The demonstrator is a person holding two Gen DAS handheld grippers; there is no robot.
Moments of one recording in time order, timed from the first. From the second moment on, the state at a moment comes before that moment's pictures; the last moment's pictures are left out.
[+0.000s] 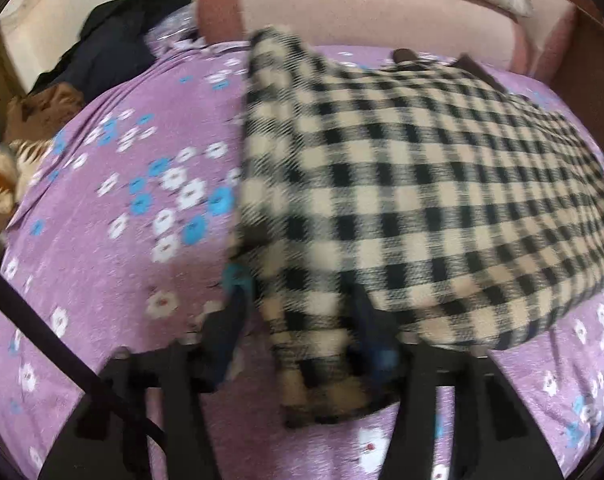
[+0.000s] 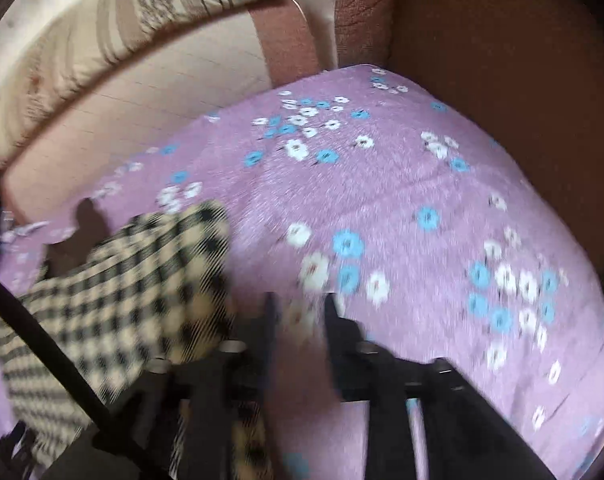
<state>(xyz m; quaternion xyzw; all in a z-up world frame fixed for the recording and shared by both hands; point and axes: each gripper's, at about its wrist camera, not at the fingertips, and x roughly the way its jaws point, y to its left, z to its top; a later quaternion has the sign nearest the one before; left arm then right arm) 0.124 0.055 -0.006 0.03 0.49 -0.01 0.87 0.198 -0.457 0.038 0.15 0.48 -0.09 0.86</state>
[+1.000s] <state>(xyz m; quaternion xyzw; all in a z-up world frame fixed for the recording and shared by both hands) 0.116 -0.053 0.024 -0.08 0.47 -0.15 0.87 0.078 -0.422 -0.018 0.33 0.46 0.02 0.83</state>
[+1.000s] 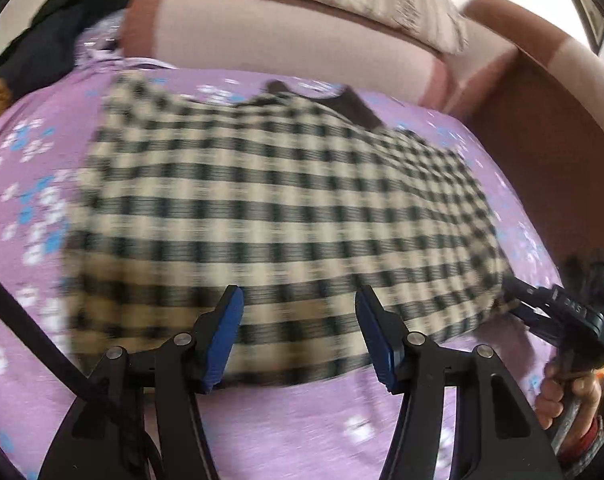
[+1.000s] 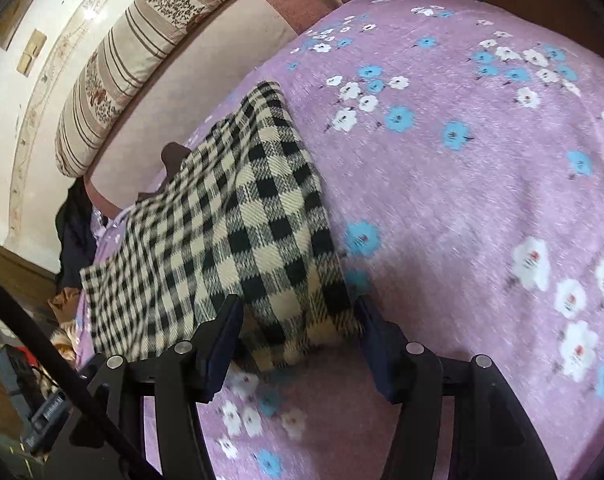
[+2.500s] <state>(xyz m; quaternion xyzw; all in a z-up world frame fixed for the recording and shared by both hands) 0.081 0.111 0.044 -0.24 0.45 -0.03 0.86 0.160 -0.185 0.064 0.18 0.46 0.21 0.85</state>
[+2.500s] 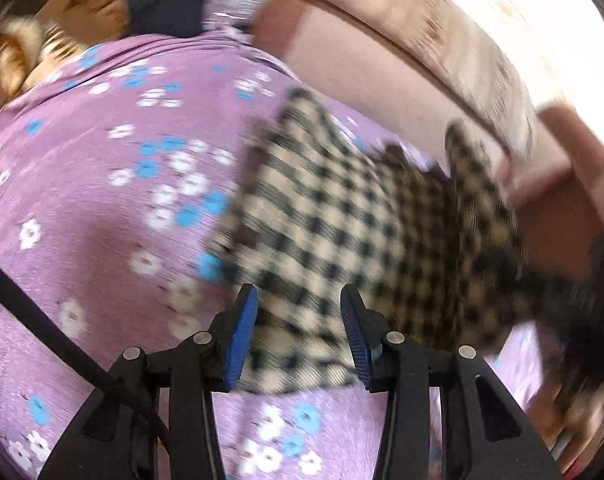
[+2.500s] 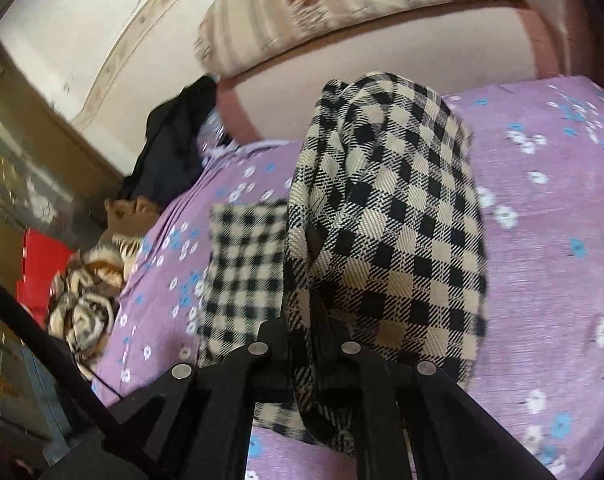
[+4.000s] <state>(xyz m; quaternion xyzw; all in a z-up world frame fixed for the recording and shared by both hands) 0.148 0.049 0.022 -0.13 0.46 -0.12 0.87 0.108 -0.186 0.055 0.13 0.47 0.23 0.84</state>
